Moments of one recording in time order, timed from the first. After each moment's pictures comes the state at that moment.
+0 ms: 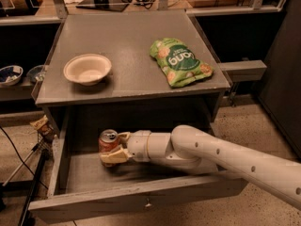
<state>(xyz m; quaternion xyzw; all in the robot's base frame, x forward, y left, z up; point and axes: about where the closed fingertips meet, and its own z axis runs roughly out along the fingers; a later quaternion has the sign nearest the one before) 0.519 0.138 0.666 -0.45 0.65 0.41 0.45</state>
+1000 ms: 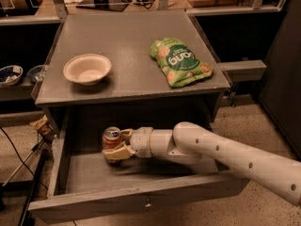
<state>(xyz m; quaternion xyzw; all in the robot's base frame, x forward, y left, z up) 0.537 0.128 0.658 -0.47 0.64 0.40 0.46</state>
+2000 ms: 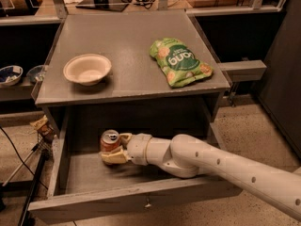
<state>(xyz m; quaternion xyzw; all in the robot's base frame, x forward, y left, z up) 0.531 0.132 0.653 -0.43 0.65 0.37 0.50</state>
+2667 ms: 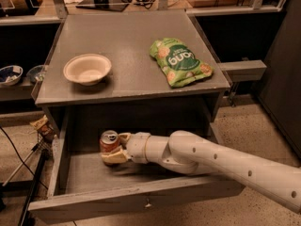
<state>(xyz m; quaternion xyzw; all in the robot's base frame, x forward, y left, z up) 0.534 0.135 0.649 -0.45 0.65 0.37 0.49</state>
